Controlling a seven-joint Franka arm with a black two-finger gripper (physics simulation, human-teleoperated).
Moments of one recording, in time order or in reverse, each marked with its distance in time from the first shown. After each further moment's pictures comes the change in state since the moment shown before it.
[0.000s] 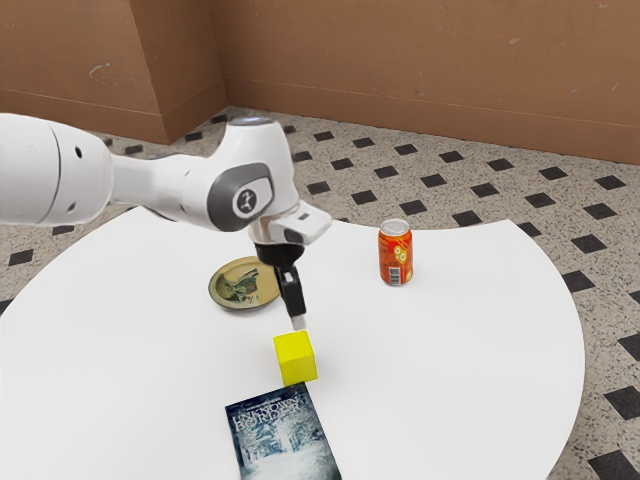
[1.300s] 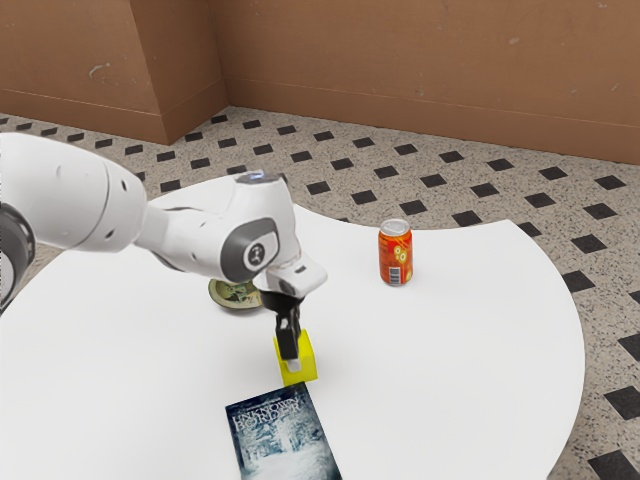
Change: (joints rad) arm -0.010 0.128 0.023 -0.074 -0.030 0.177 0.265
